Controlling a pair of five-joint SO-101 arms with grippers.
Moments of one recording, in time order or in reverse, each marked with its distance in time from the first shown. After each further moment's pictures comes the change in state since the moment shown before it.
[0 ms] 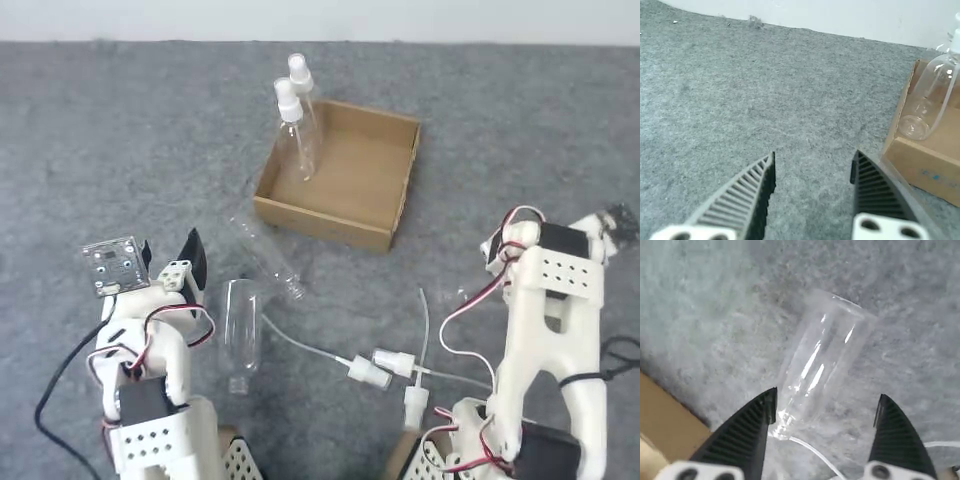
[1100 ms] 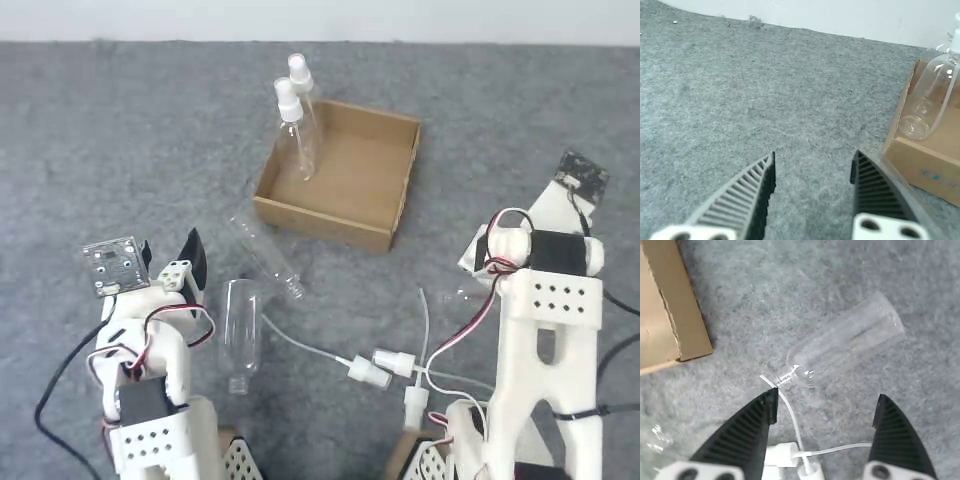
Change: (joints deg) left arm 0.0 0.0 0.0 0.0 0.0; right arm -6.9 -10.9 -6.6 12.8 25.6
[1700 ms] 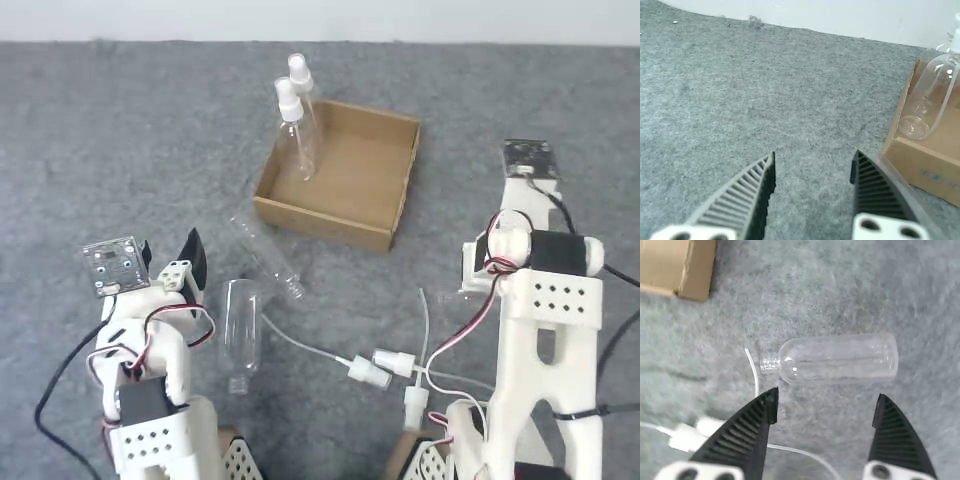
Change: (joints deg) left arm 0.0 0.0 0.0 0.0 0.0; right arm 0.1 0.0 0.0 0.3 30.6
